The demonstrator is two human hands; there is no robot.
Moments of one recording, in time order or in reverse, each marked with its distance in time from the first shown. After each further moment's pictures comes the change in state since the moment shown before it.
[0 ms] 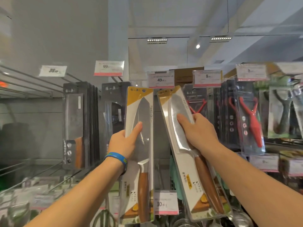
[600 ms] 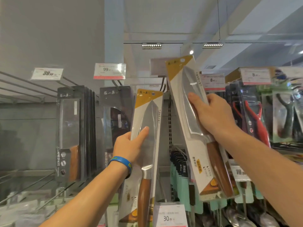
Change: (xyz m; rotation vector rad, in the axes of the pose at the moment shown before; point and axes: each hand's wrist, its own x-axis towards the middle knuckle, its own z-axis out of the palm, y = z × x) left_hand 0.029 -0.009 0.012 -0.086 -0.068 0.066; right_hand 0.028 -0.039 -0.024 0.036 0.231 -0.153
